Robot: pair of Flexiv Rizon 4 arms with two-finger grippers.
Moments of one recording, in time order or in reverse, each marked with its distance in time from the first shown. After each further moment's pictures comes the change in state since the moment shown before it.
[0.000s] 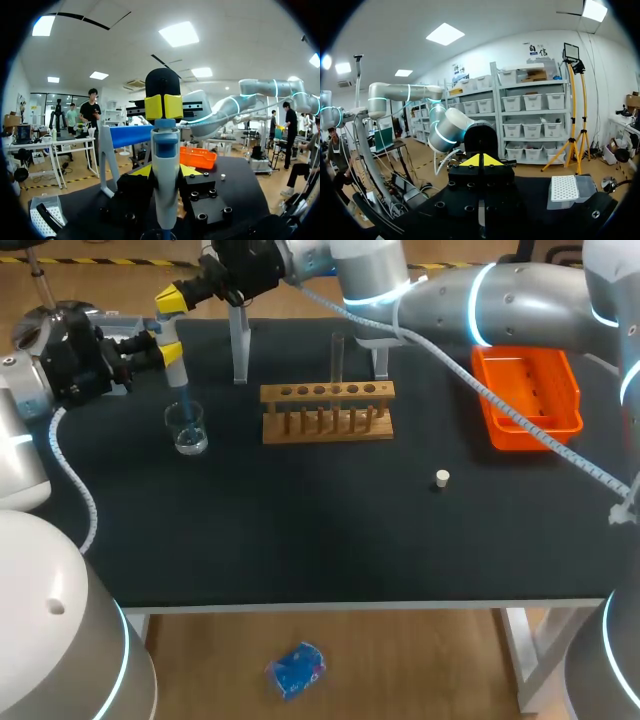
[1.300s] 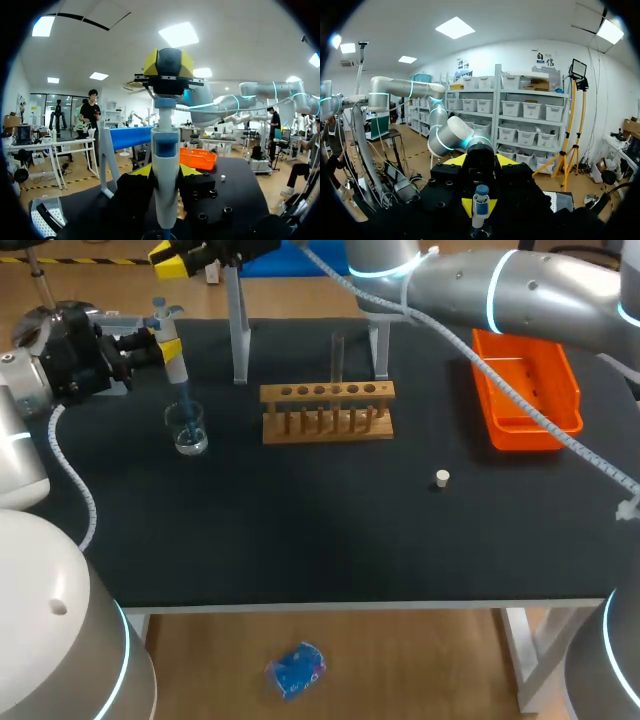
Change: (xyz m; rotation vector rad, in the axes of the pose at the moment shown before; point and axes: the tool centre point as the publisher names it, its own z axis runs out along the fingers) left arm -0.001 -0.005 0.000 0.002 0.001 0.001; right arm 0.012 0.063 -0.019 0.044 -0.038 -0.144
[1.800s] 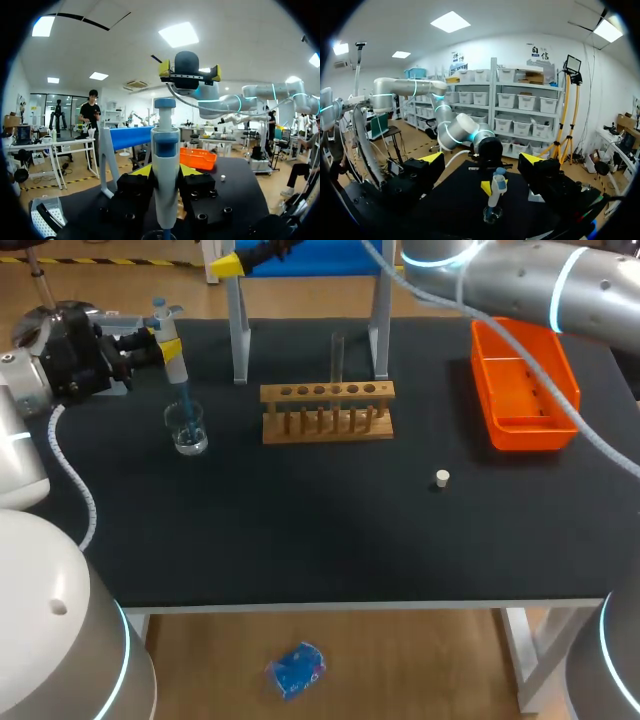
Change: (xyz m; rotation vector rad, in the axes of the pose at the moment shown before) left arm 0.000 0.000 0.000 0.000 0.000 0.000; right arm 0.041 0.014 -0.060 0.089 -0.058 0.028
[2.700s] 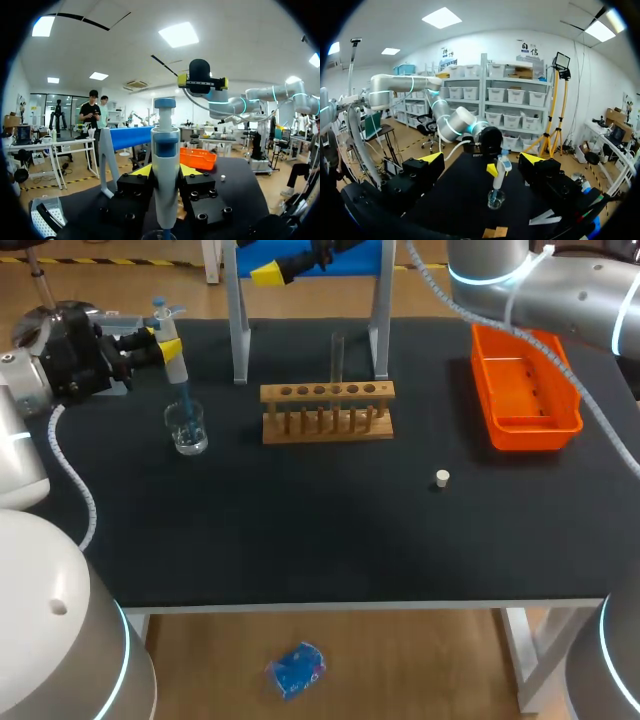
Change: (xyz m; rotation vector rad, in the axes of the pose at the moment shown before) left arm 0.000 0.000 0.000 0.000 0.000 0.000; right arm 0.031 -0.017 -0.044 0.058 -0.112 0.033
